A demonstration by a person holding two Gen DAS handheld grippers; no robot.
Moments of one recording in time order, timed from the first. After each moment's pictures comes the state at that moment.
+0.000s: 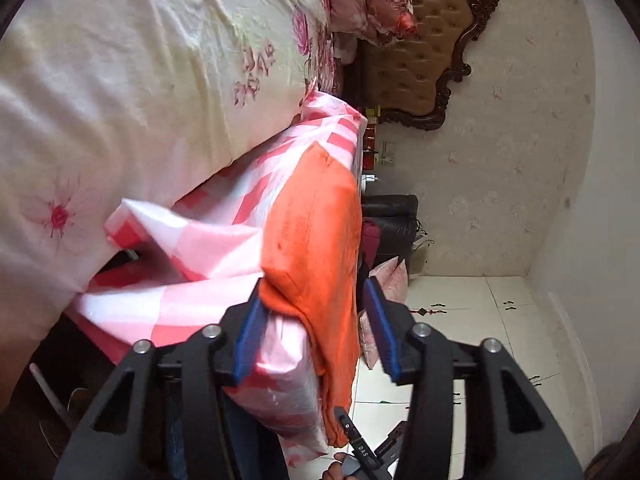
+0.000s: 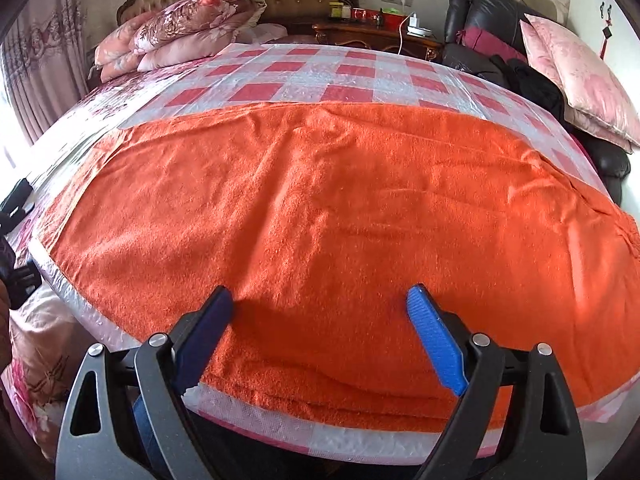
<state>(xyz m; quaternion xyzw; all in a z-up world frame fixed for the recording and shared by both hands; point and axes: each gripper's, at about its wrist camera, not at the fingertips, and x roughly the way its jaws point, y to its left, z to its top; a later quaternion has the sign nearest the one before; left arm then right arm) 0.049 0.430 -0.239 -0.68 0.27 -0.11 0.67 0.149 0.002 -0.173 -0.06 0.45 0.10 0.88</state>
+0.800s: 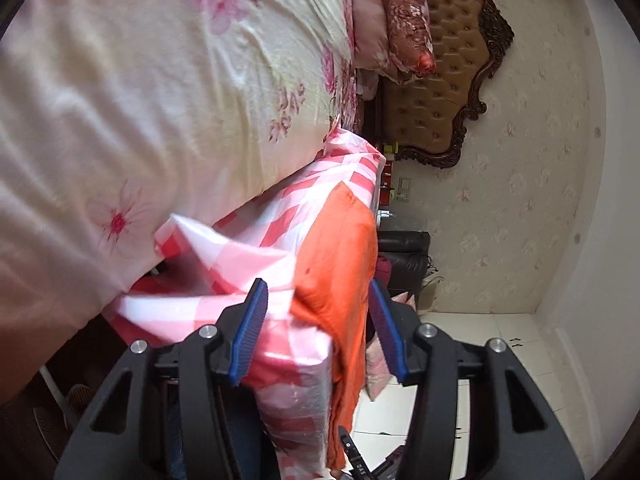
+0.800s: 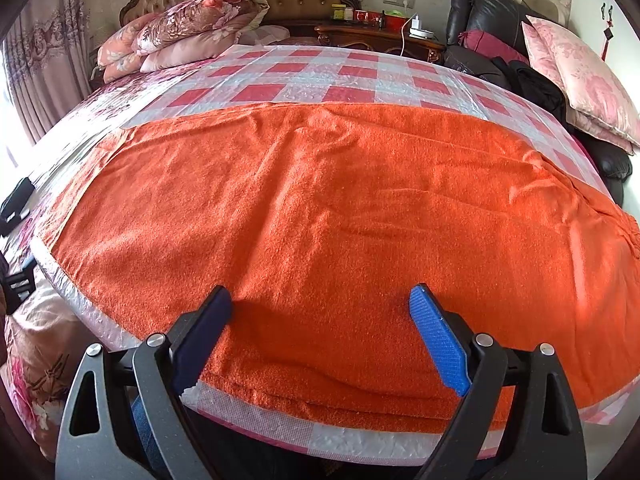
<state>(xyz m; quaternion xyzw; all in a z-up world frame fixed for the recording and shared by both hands) 0.015 0.443 -0.253 -0.71 0.25 -0.04 0.66 0.149 0.002 -0.174 -0.06 0.45 0.11 0.88</state>
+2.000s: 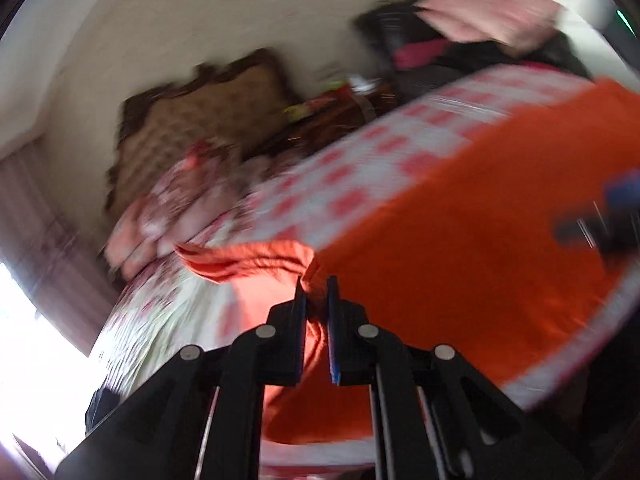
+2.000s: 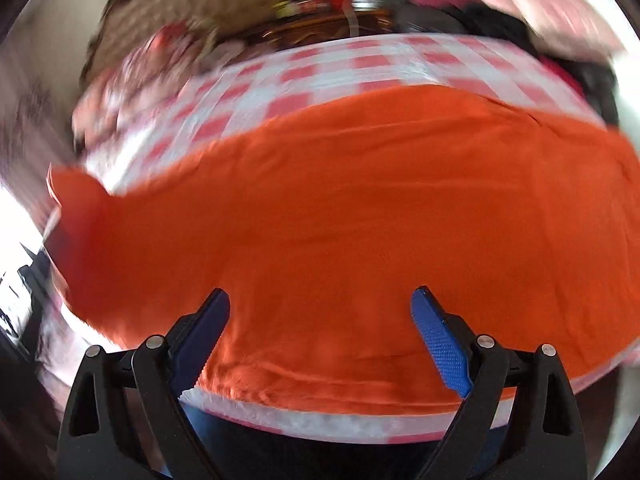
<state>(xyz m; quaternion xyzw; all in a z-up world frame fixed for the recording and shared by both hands) 0.104 0.064 -0.092 0.27 0.30 0.05 0.91 0.159 -0.069 -0.150 0.11 0.48 0.08 0.87</state>
